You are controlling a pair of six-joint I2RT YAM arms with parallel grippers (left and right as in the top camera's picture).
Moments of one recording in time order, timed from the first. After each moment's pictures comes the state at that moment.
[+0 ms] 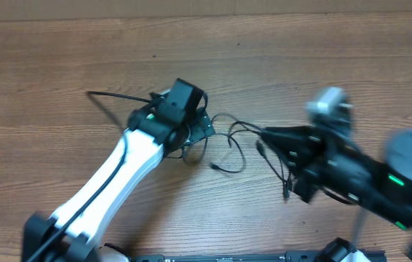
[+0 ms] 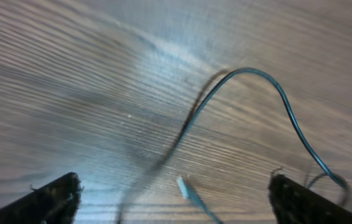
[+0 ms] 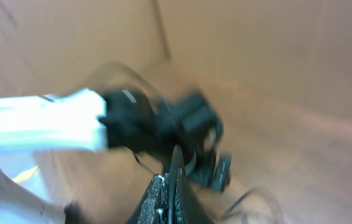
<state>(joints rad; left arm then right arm) -0.52 1.58 1.22 -0.86 -0.03 -0.92 0.67 0.94 1.61 -0.95 -0.20 0.17</state>
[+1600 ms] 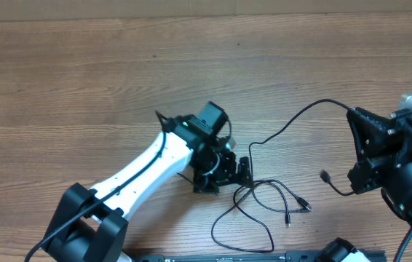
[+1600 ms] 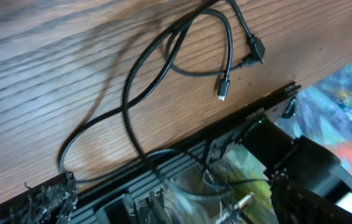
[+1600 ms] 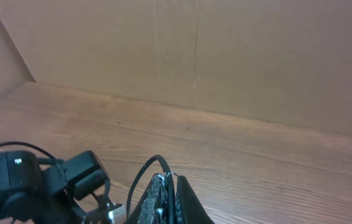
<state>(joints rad) -0.67 1.68 1.14 -0.91 0.67 -0.66 0.67 0.95 1.79 -1.21 0.35 0.17</state>
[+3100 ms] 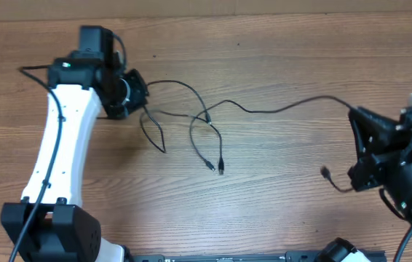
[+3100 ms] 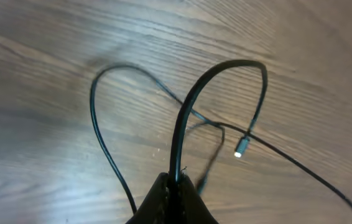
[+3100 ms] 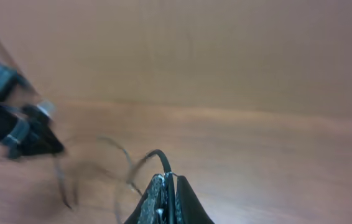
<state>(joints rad) -0.07 1.69 1.59 -1.15 0.27 -0.55 0.67 0.95 1.79 -1.18 0.36 0.26</state>
